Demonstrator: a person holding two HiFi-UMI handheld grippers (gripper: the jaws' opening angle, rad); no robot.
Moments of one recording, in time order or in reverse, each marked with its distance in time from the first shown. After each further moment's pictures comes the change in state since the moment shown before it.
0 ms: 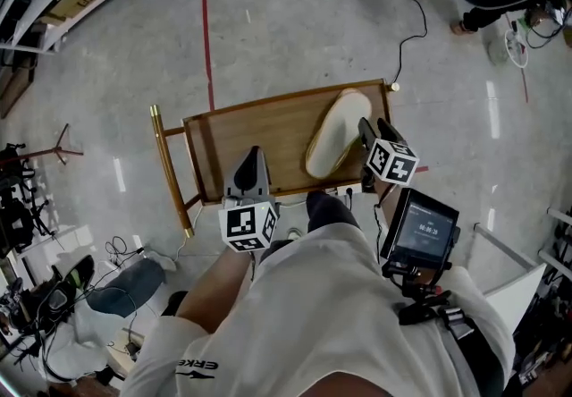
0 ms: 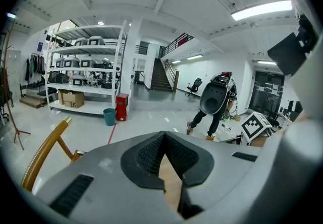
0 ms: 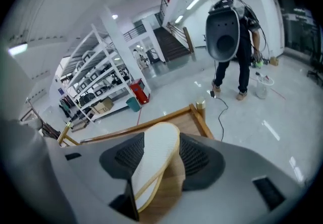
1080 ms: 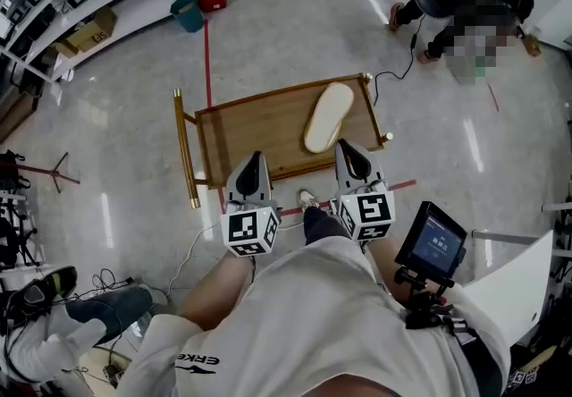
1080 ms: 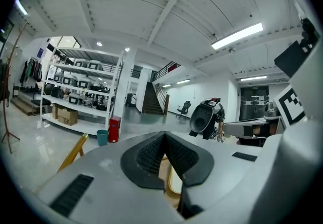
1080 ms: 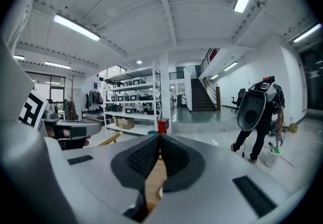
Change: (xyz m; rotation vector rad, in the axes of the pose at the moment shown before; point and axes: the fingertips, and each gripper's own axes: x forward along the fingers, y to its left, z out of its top) left arm -0.191 -0.029 0.032 0.021 -0.295 -0.102; right arm -0.286 0.220 -0.013 -0.492 -0.512 0.118
